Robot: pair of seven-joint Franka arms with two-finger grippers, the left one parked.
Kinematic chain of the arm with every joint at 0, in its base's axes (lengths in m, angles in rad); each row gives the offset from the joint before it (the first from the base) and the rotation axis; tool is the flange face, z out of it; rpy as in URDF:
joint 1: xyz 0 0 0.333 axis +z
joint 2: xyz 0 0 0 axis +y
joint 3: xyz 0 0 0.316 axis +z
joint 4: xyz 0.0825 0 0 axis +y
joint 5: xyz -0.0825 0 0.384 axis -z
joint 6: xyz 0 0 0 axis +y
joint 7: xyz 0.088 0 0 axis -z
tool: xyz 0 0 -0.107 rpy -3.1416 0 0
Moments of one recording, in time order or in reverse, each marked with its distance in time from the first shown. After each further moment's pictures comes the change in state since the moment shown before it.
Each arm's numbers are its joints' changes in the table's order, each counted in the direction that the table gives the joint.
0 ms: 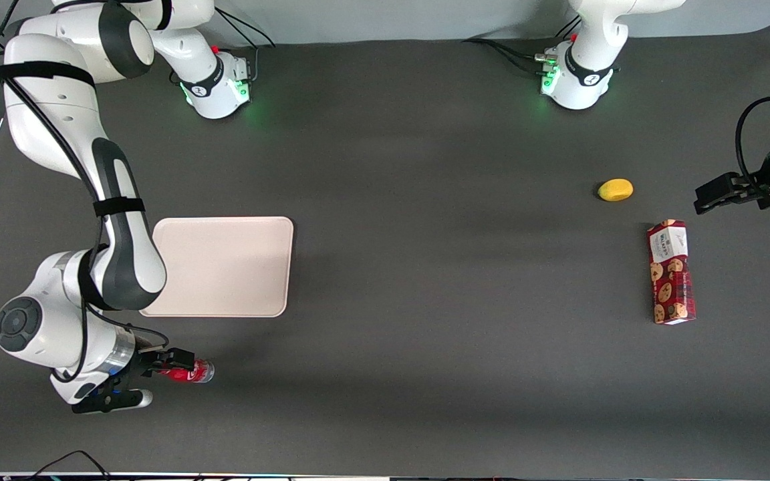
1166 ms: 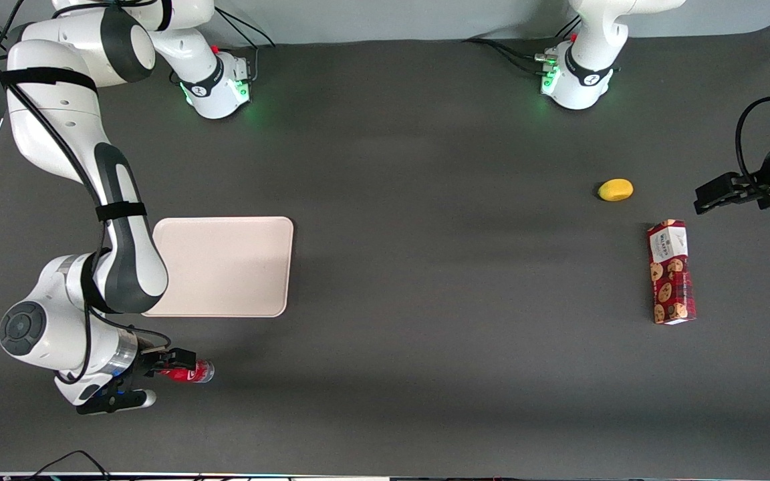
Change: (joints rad) arm -0.003 0.010 0.000 -0.008 0.000 0.024 -0.007
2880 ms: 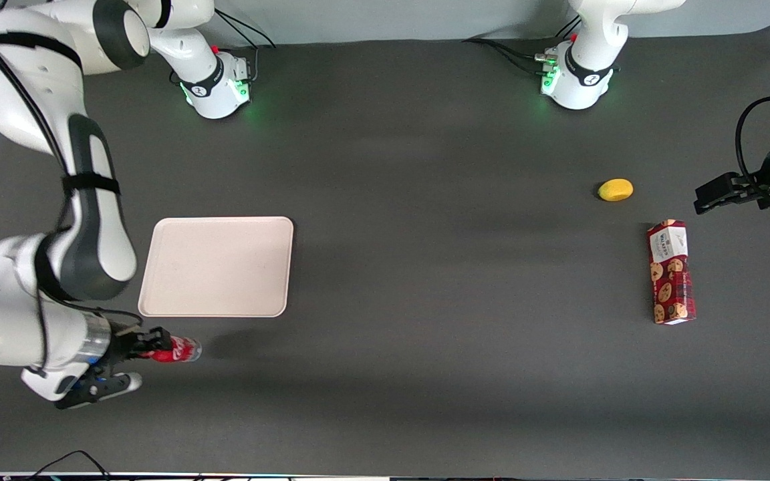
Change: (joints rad) arm 0.000 -0.124 -0.005 -0.105 0.015 0.356 -0.135
